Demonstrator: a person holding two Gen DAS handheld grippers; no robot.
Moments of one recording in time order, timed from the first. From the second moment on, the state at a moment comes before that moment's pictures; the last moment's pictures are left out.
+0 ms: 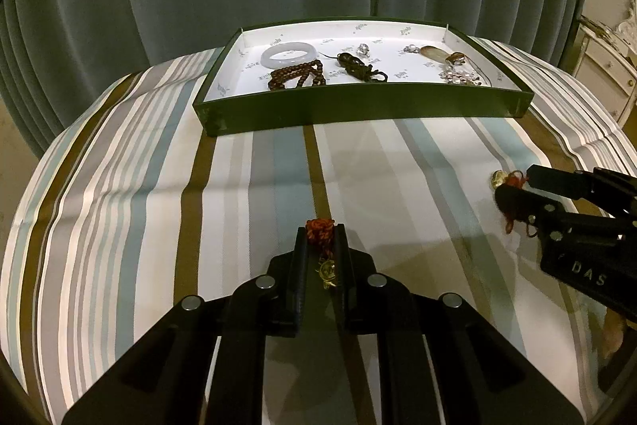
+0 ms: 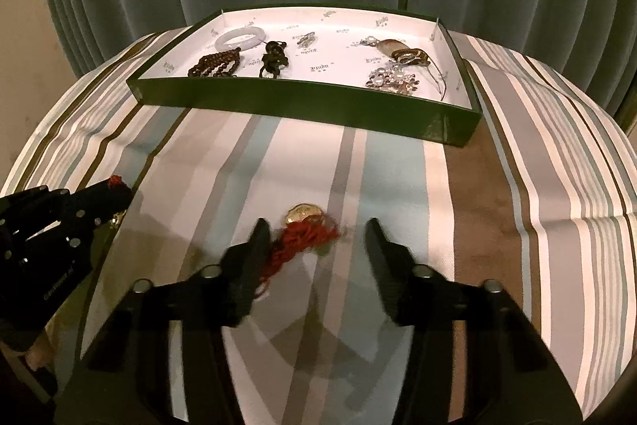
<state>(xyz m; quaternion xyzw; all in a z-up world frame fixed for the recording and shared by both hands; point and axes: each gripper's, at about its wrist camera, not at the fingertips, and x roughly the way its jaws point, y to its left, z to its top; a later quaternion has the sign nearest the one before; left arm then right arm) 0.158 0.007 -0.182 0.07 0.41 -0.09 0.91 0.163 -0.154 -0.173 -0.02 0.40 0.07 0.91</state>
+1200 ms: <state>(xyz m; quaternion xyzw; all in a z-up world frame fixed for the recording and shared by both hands) 0.158 0.014 -0.181 0.06 0.41 -0.09 0.91 0.145 -0.172 -0.167 0.01 0.39 0.07 0.92</state>
